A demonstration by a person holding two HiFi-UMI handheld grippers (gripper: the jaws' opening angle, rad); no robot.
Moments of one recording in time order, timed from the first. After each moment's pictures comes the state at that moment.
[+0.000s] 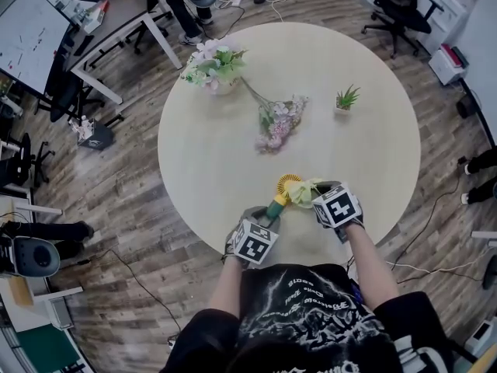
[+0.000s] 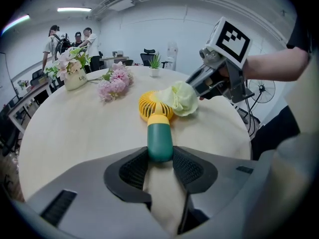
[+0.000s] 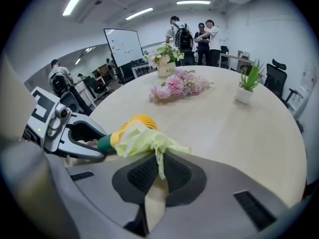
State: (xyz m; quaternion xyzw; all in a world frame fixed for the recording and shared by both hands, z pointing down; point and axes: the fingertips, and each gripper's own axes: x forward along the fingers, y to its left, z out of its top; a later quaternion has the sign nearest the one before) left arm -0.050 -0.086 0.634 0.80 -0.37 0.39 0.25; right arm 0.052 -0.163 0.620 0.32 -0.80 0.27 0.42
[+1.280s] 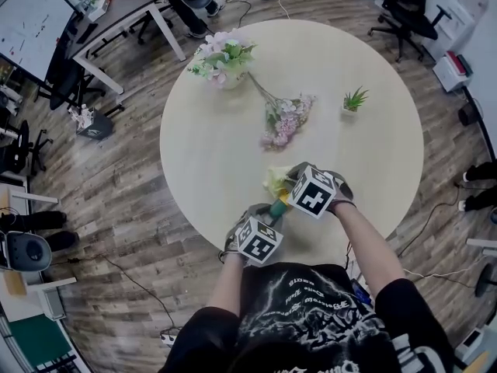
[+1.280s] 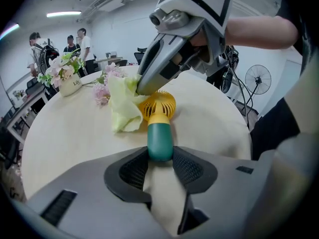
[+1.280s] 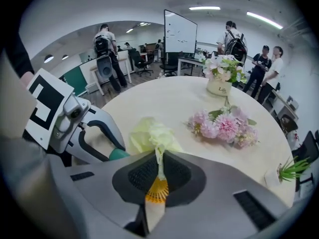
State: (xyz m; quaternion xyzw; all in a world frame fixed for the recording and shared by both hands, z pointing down) left arm -0.049 -0.084 0.636 0.81 -0.35 0.42 0.23; right arm -0.044 -0.175 0.588 0.12 -0.85 0.07 0.50
